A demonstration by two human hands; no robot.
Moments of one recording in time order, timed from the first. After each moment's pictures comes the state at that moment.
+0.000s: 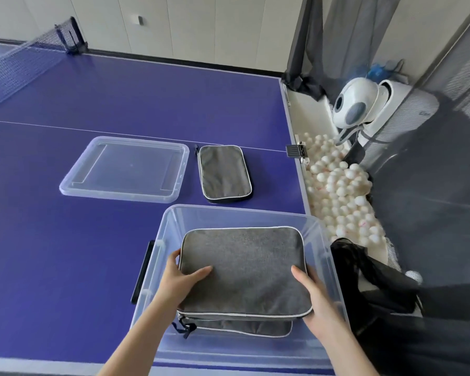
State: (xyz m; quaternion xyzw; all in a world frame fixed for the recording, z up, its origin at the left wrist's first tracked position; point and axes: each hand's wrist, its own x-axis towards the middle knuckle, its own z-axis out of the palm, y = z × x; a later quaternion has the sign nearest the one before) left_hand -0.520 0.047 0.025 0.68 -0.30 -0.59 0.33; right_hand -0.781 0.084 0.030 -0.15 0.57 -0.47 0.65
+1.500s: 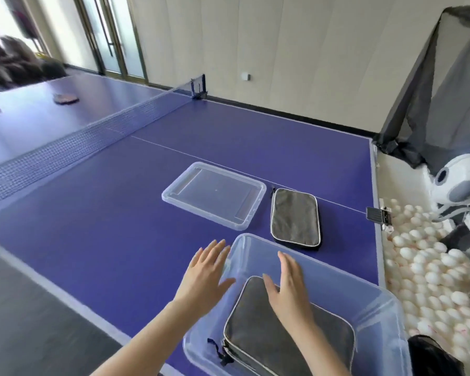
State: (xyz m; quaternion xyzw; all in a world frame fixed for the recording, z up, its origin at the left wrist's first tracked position) left_hand -0.451 0.051 0.055 0.69 -0.72 -0.01 0.07; right_hand -0.649 0.004 0.024 -0.76 0.56 -0.26 0.20
